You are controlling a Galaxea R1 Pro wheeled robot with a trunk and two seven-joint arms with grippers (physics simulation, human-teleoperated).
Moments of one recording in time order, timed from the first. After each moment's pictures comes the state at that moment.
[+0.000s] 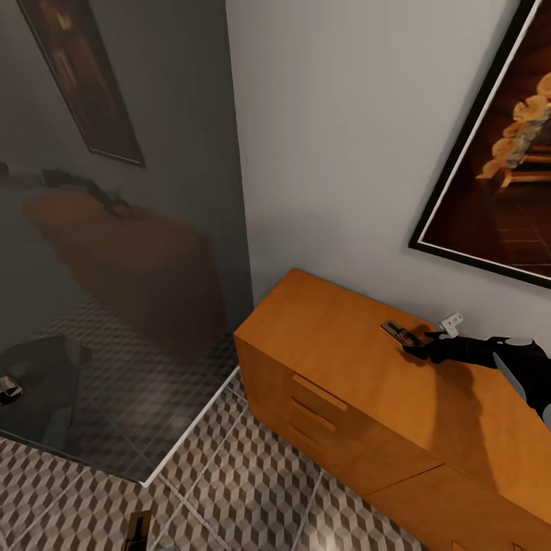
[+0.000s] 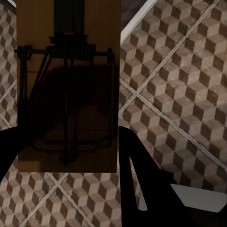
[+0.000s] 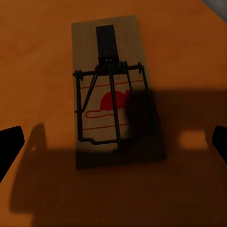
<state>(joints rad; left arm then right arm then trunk) -0.37 -0.04 -0.75 0.07 0.76 -0.61 0.32 -0.99 -0.54 0.21 -0.52 -0.08 0.15 0.85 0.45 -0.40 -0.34</state>
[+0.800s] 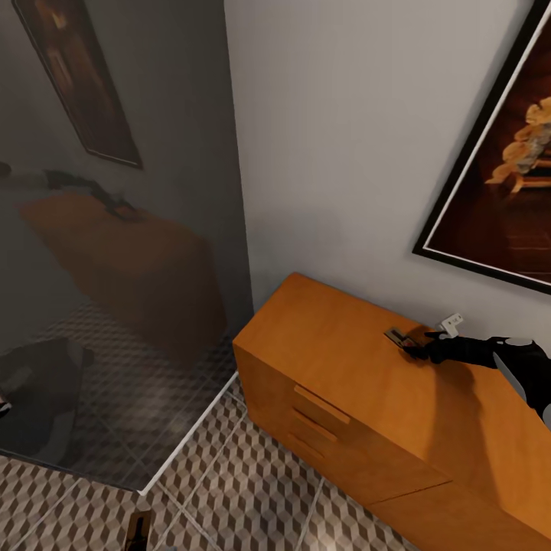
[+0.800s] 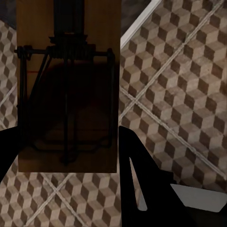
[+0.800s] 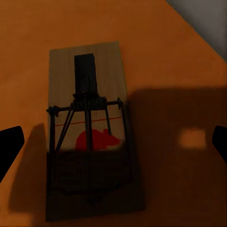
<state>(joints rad) -0.37 -0.04 -0.75 0.07 0.76 -0.61 0.32 -0.99 -0.54 0.21 -0.52 -0.08 0.15 0.85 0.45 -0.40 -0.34</state>
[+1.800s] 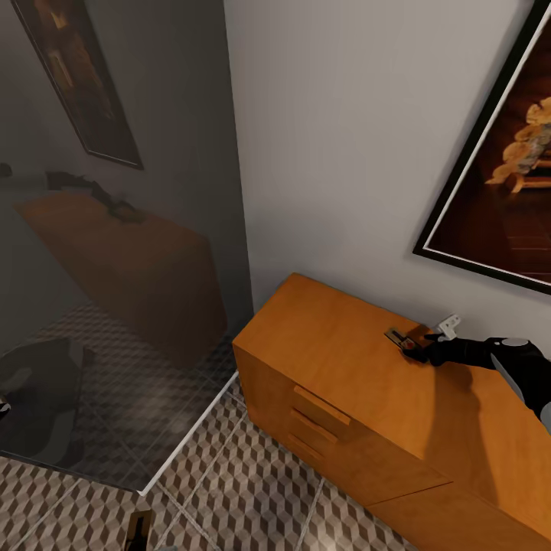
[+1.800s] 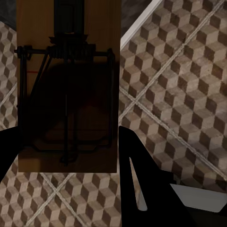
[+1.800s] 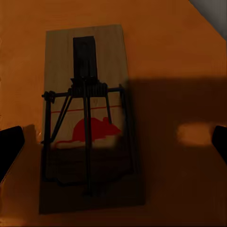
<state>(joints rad) -0.37 -0.04 -0.75 0.07 0.76 -0.61 0.32 -0.99 -0.53 0.22 -0.52 -0.03 0.15 0.85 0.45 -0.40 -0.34</state>
